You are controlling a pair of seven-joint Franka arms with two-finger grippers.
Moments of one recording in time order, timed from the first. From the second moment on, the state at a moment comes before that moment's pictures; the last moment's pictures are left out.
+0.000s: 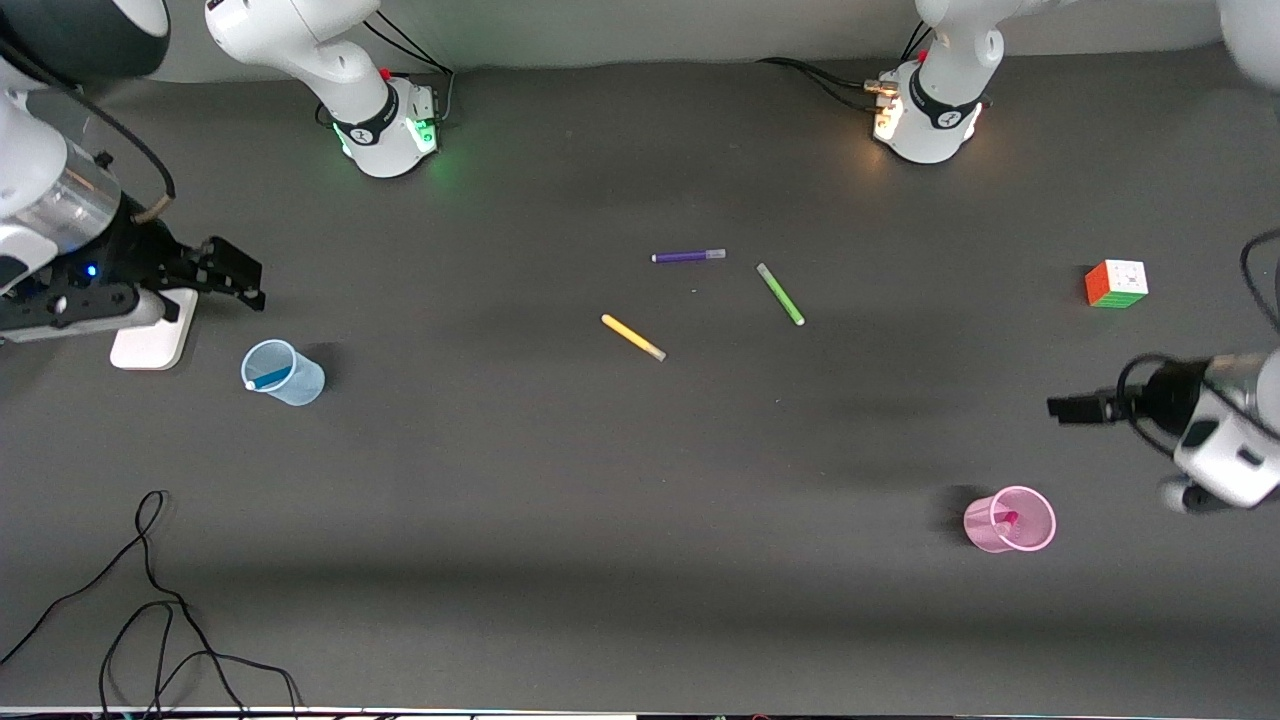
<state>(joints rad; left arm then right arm) 0.18 0.43 -0.25 -1.24 0.02 1.43 -0.20 0.39 0.03 -0.26 -1.59 0.00 1.64 0.05</state>
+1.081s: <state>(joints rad) 0.20 0.00 -0.22 -1.76 0.06 1.68 -0.15 0.12 0.03 -0.03 -1.56 0.00 1.63 0.05</state>
